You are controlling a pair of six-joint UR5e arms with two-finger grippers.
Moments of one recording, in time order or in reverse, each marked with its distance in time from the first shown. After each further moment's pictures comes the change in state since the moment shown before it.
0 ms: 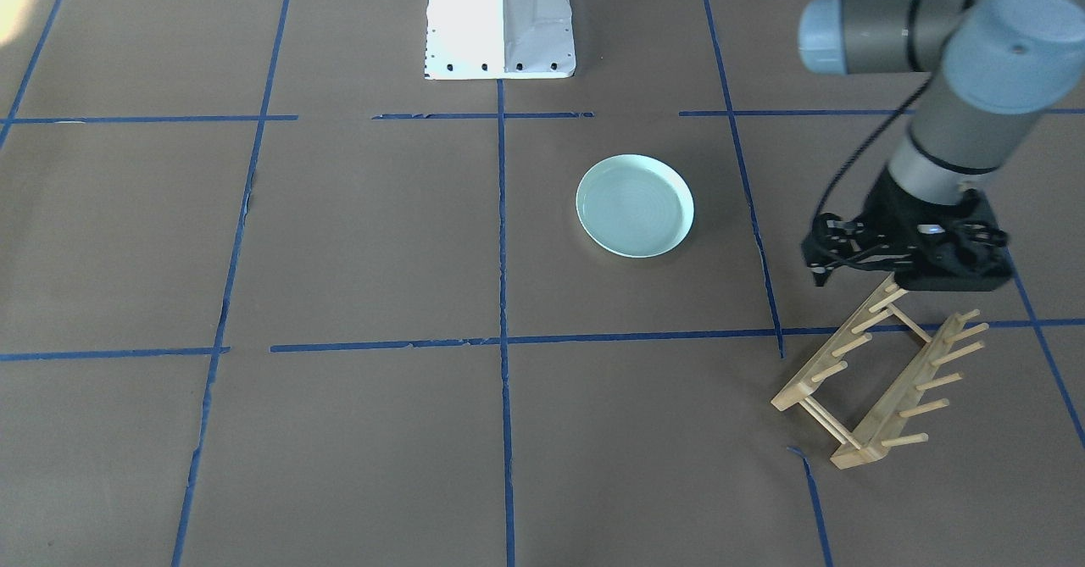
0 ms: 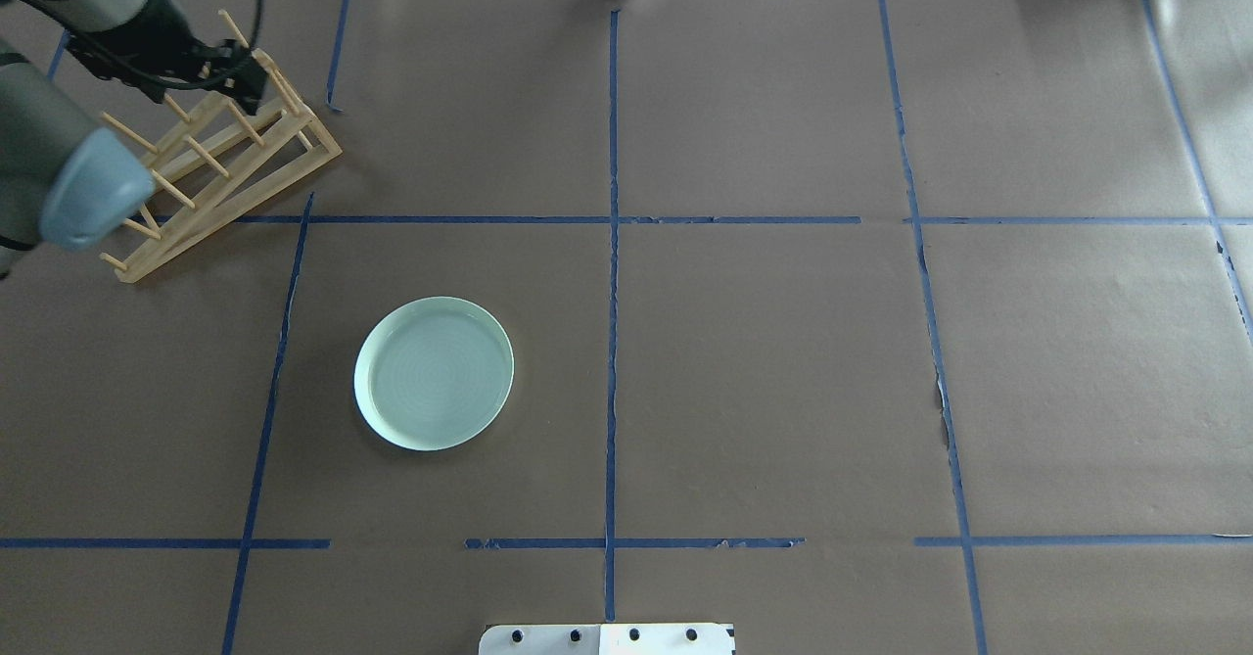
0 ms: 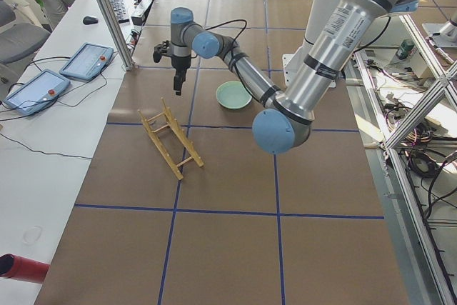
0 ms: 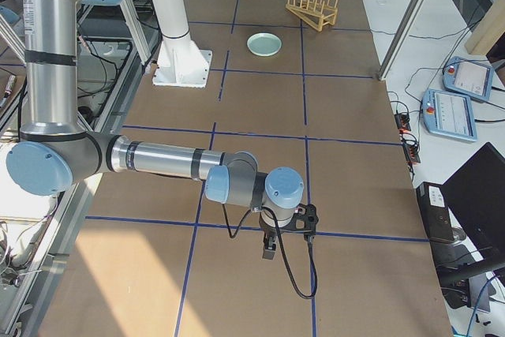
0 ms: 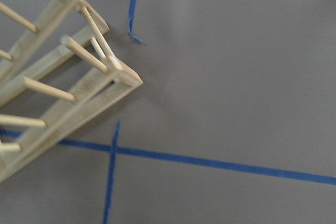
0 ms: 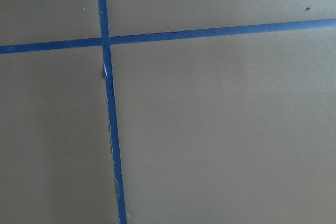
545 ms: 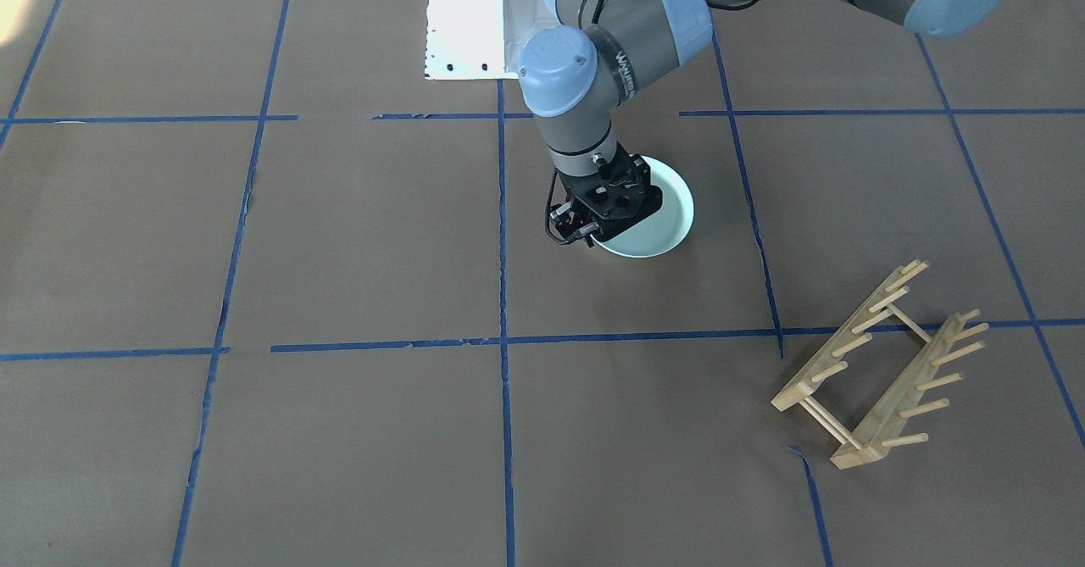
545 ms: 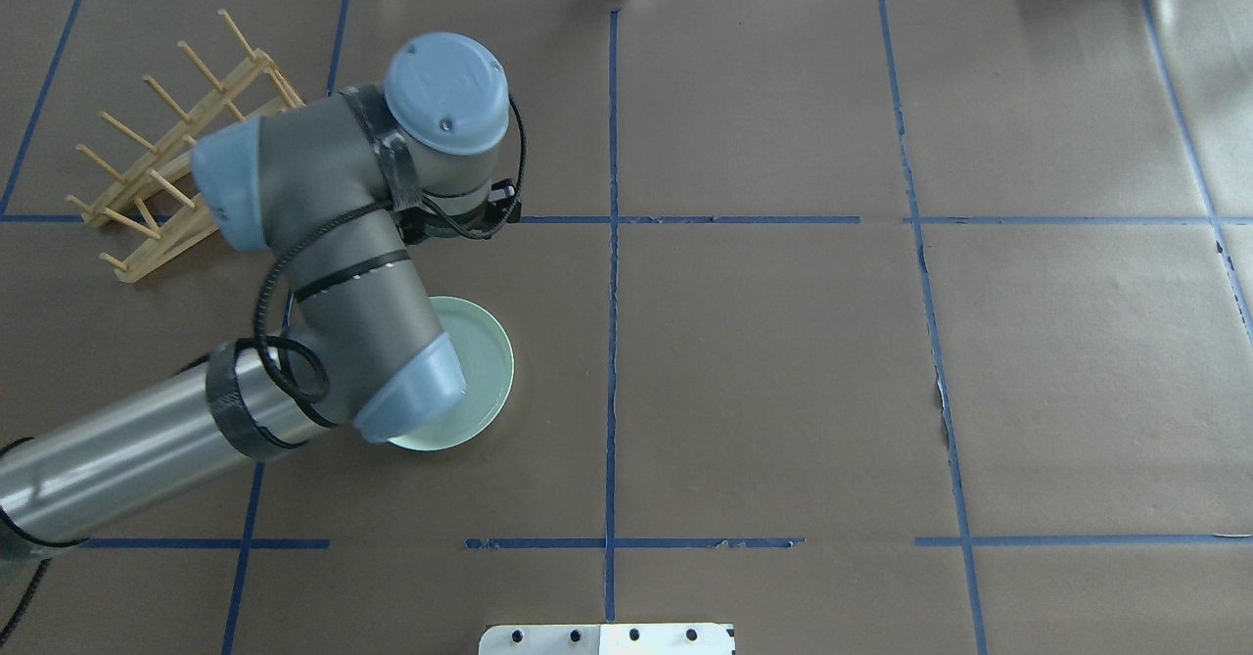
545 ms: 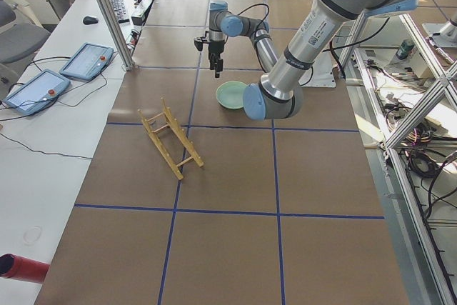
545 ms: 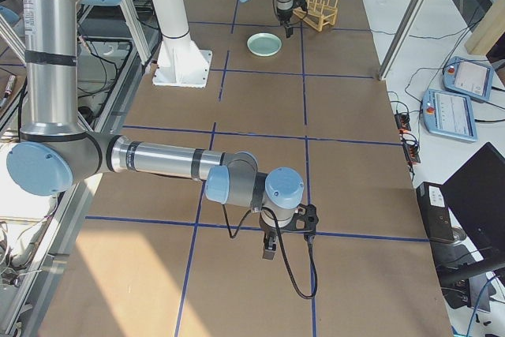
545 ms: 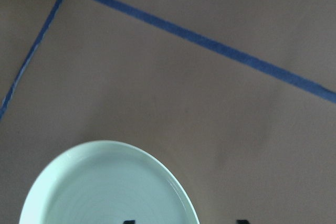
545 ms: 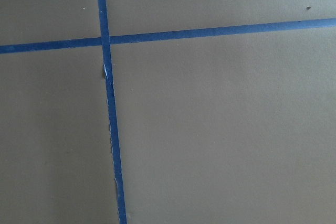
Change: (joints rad) left arm 0.457 -0.347 0.035 0.301 0.337 -0.817; right arm 0.000 0.000 0.000 0.000 0.000 0.000
